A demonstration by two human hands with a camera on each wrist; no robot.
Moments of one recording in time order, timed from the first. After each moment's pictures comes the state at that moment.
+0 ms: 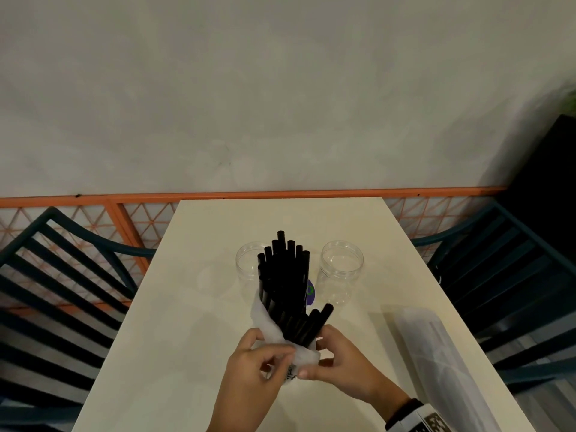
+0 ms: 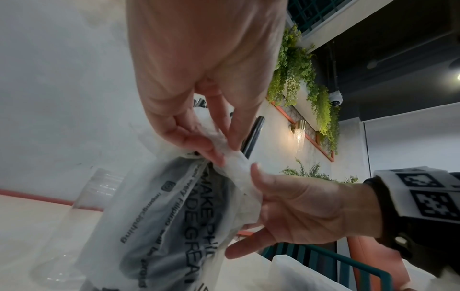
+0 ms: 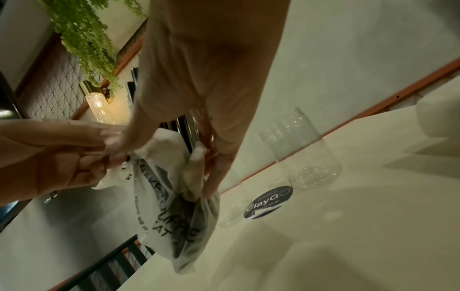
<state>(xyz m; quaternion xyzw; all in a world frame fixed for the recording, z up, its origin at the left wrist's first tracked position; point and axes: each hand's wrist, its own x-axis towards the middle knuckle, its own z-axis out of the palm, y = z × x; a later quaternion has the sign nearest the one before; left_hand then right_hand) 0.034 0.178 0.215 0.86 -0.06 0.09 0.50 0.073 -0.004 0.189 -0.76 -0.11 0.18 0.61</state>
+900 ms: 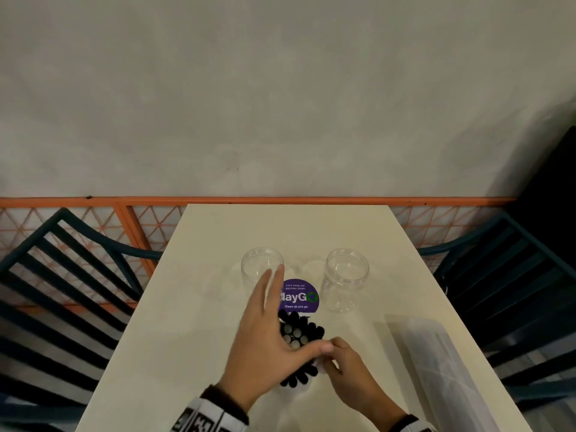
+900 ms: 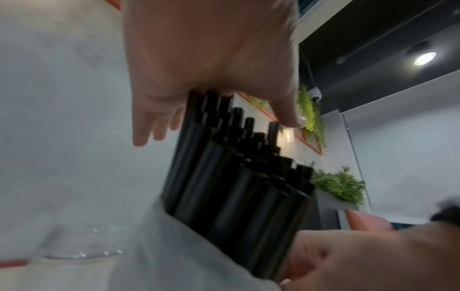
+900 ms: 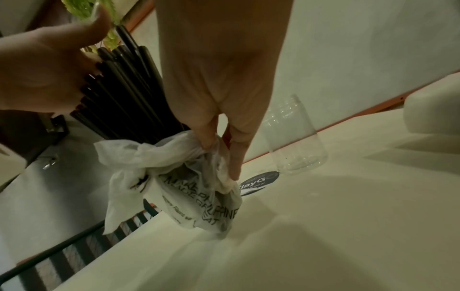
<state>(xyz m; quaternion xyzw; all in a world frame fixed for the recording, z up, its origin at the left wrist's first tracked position) 0.061 0.168 0.270 0.90 -0.09 0.10 0.42 0.082 -0.008 0.158 -0.90 -0.13 0.09 0.41</state>
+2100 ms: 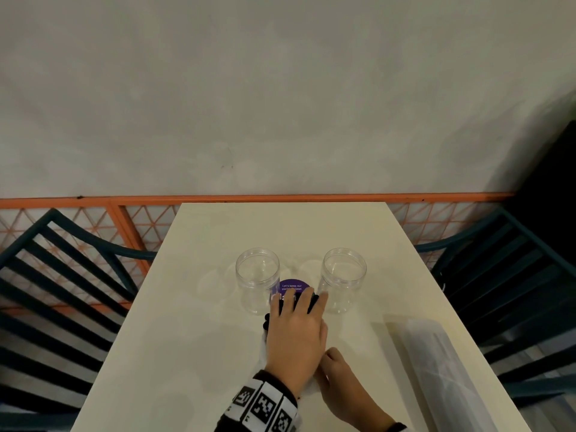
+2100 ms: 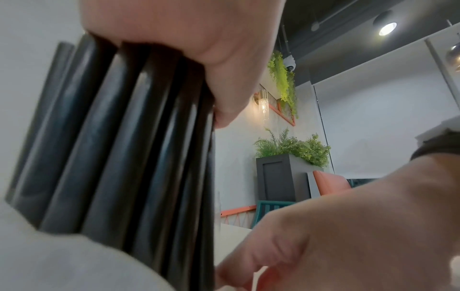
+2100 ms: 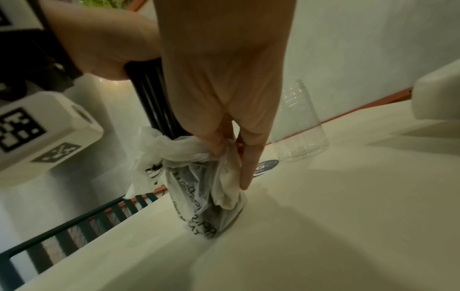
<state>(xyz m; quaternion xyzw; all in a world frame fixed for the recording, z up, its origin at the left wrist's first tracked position) 0.098 0.115 0.238 0.98 -0.11 0.09 0.11 0.078 -0.004 0.130 -0.93 -0.14 0.08 0.33</state>
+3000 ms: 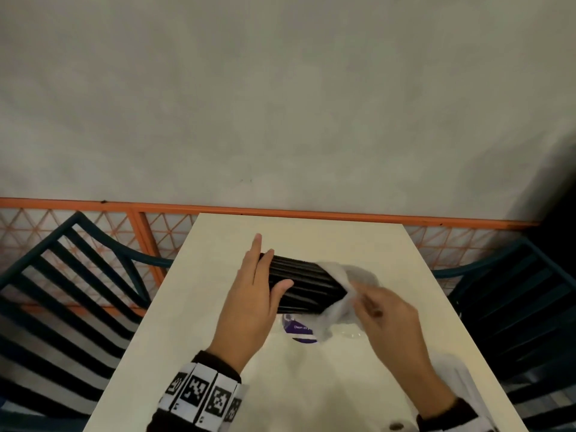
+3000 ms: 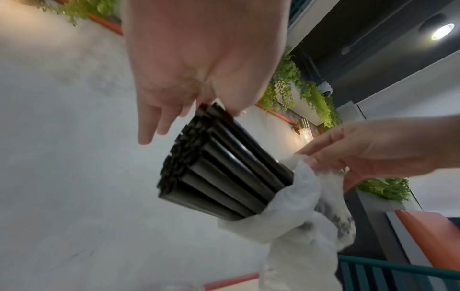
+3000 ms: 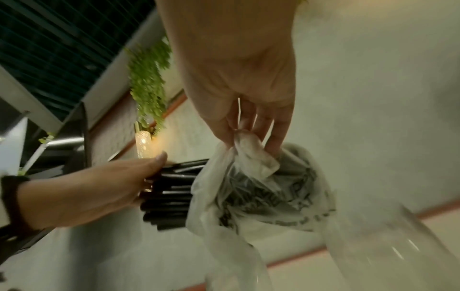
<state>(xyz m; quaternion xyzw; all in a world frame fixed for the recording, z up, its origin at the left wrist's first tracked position) 0.126 0.204 0.295 0.92 -0.08 0.16 0.36 0.126 -0.010 0.282 -0.90 -0.10 -0.21 0.38</state>
